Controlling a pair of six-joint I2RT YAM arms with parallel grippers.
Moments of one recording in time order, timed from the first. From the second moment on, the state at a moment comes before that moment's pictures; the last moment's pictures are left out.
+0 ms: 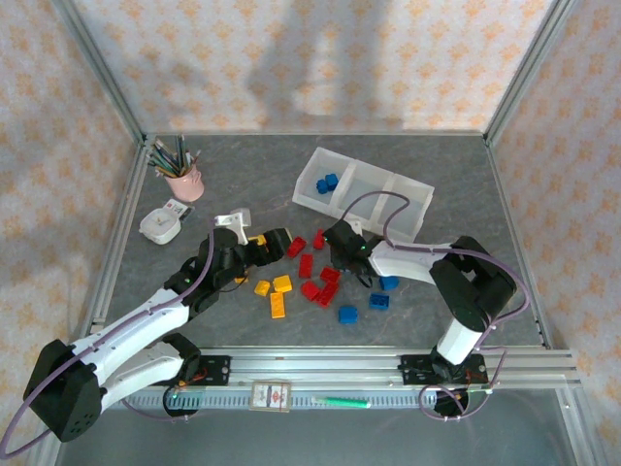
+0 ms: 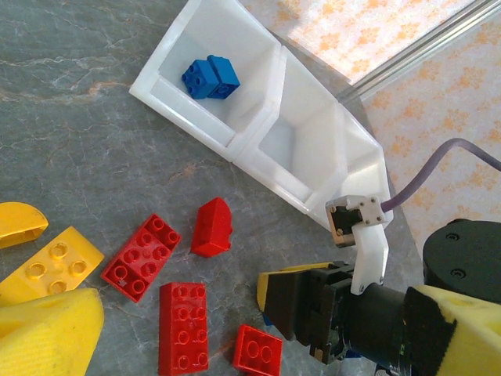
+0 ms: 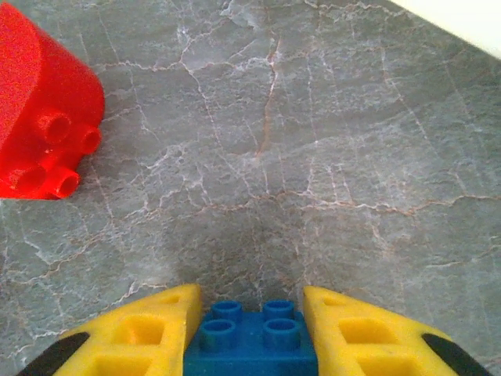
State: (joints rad) left arm -0.56 0.95 0.50 0.04 0.02 -0.80; right arm 0.77 1.69 0.89 -0.31 0.29 0.61
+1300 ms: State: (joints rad) left arm -0.41 1.08 0.66 0.07 -0.02 -0.75; right arm 0.53 2.30 1.99 -0.45 0.32 0.50
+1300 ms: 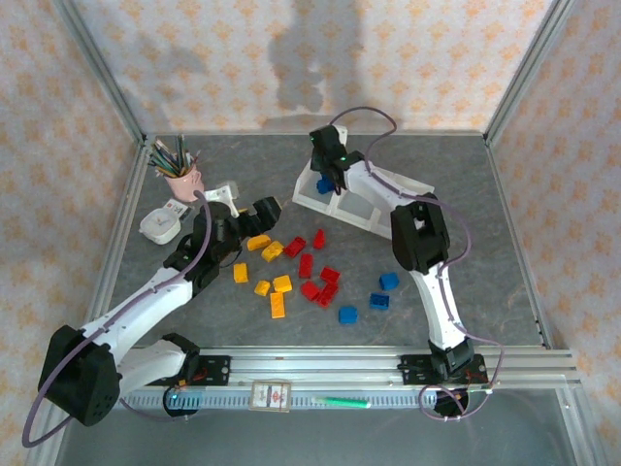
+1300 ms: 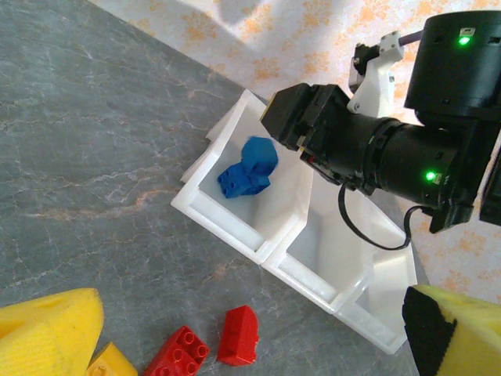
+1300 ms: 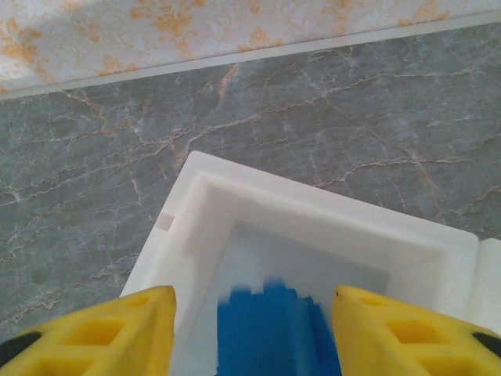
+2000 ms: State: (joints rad) left arm -0.50 1.05 0.65 0.07 0.06 -0.72; right arm 0.58 1.58 1.18 -0.41 0.24 0.56
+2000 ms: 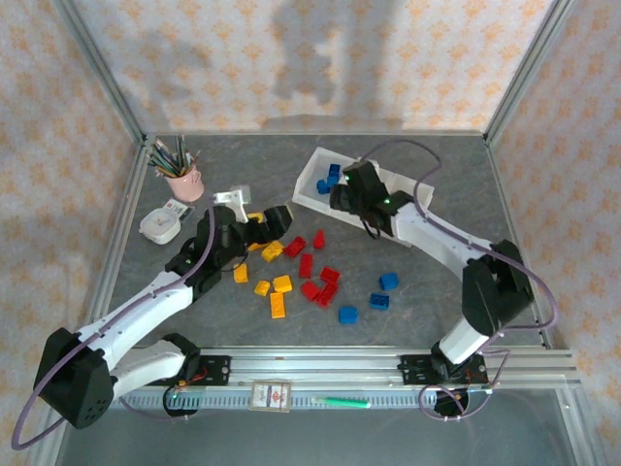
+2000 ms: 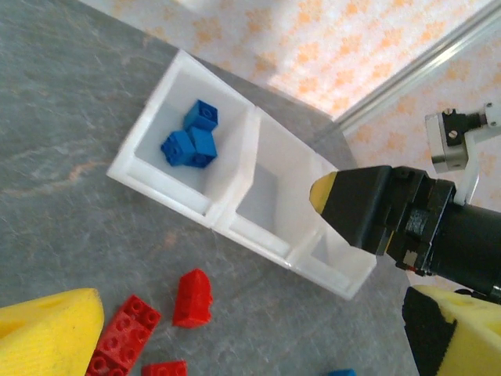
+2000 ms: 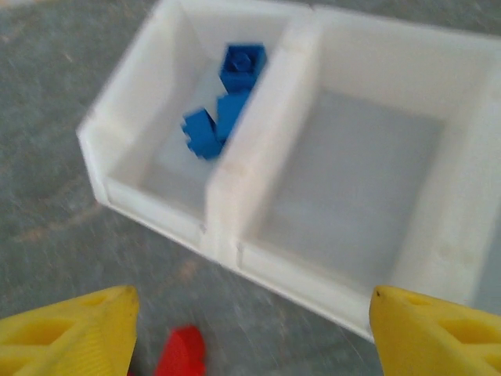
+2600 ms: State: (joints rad) left arm -0.68 1.03 0.54 0.14 0.02 -0.83; right arm 0.58 1.26 0.70 -0.53 0.31 0.81
